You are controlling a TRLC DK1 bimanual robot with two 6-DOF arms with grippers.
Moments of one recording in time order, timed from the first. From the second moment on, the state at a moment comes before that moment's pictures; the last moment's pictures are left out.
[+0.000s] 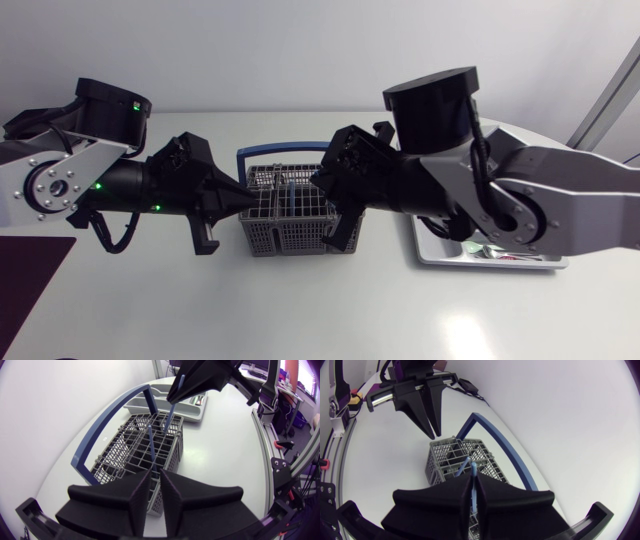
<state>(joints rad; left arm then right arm) -0.30 1.33 0.83 -0.27 0.56 0.73 0.74 1.40 0.88 0.02 -0.07 -0.54</state>
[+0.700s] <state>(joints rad) -0.31 1.34 0.82 -0.24 0.51 0.73 0.52 1.10 1.12 -0.51 -0.20 -0.41</state>
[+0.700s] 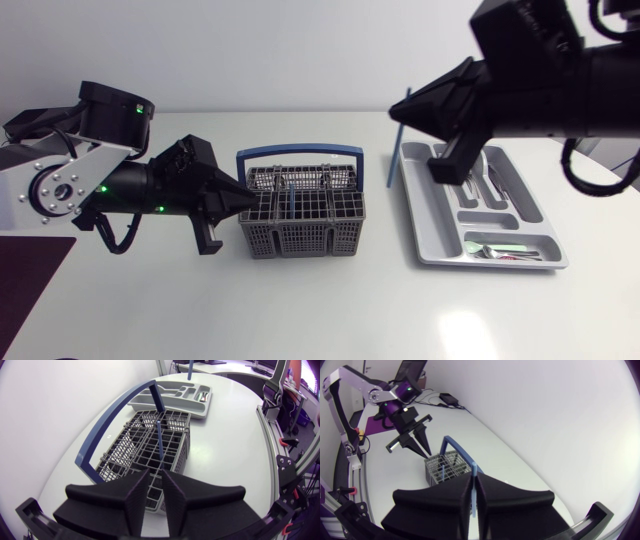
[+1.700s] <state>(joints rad) -0.25 1.30 0.80 -0.23 0.45 0.67 -0.02 1.80 1.28 -0.60 -0.38 -0.27</state>
